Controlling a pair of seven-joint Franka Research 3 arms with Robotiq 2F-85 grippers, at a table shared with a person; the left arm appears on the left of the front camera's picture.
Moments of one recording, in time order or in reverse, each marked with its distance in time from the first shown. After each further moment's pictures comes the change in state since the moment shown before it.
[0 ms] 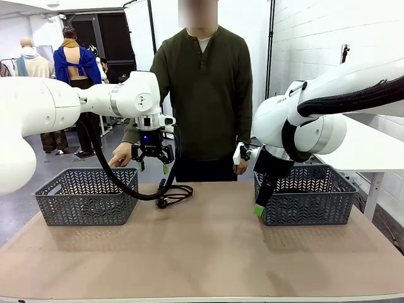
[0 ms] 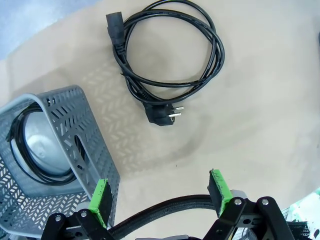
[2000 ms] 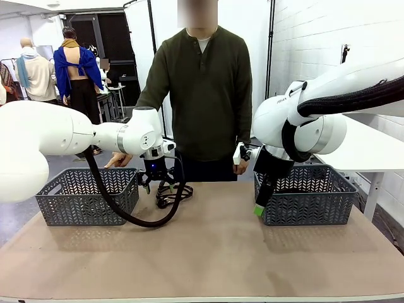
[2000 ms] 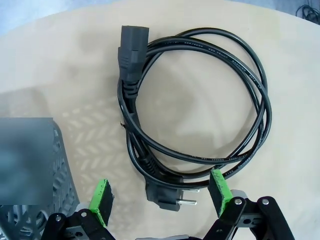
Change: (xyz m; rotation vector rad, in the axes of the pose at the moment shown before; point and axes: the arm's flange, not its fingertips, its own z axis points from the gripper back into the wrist) left arm 0.026 0.008 -0.112 -0.028 -0.117 0.239; right arm 0.000 0.000 0.000 0.000 0.000 0.000
